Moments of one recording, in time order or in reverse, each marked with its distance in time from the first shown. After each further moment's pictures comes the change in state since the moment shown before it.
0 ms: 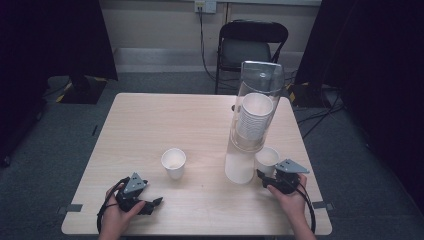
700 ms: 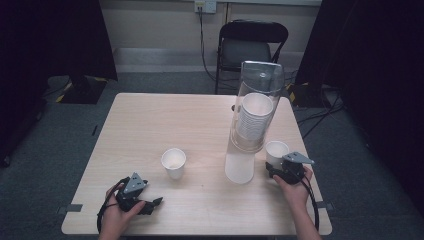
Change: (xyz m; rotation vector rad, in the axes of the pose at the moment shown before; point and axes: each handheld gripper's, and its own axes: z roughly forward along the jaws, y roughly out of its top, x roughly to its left) left arm 0.000 0.000 0.000 0.000 0.001 0.000; right arm -0.034 0.001 0.017 0.058 -0.120 0.102
